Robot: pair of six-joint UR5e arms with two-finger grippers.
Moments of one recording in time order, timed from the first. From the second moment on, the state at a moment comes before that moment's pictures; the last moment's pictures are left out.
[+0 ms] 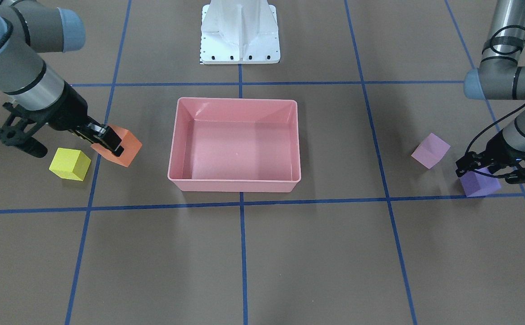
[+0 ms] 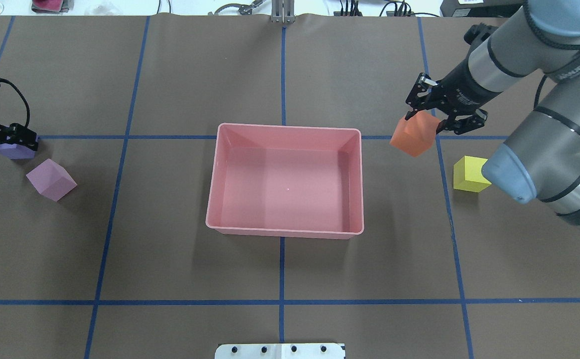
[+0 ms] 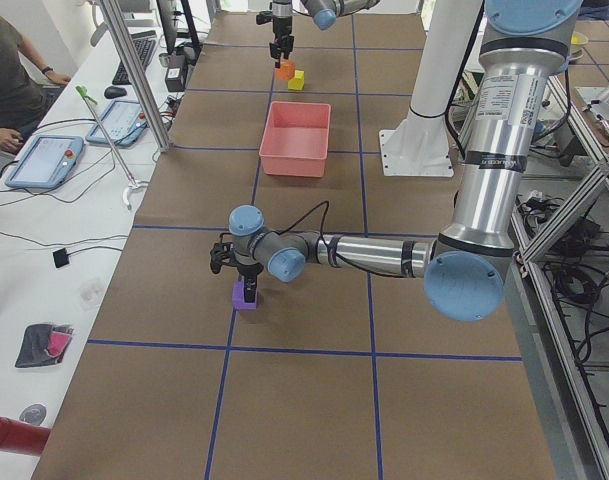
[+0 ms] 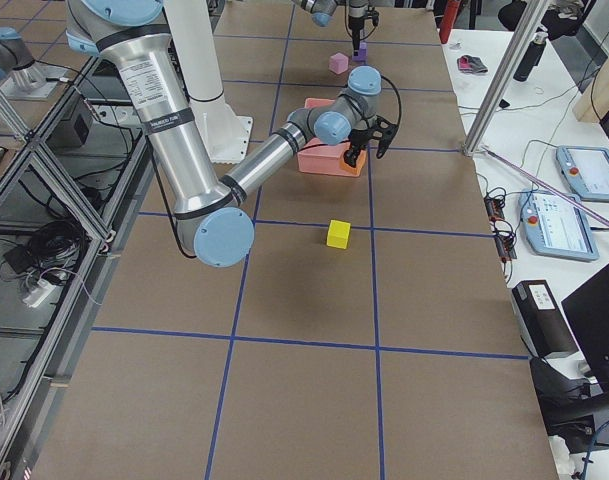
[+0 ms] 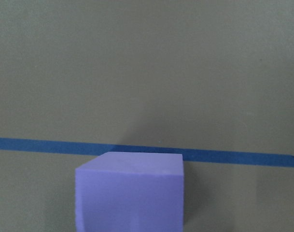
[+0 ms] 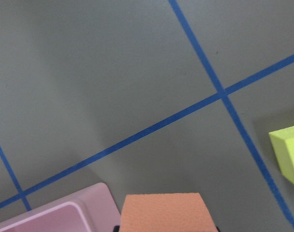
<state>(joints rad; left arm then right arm) -1.08 -1.71 -1.42 -2.10 -2.18 -0.72 0.90 -1.15 1.86 -1.48 2.22 1.49</state>
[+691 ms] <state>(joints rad) -1.12 -1.71 -1.45 -2.09 -2.19 -0.65 0.73 -1.07 1.86 -1.48 2.09 1.67</state>
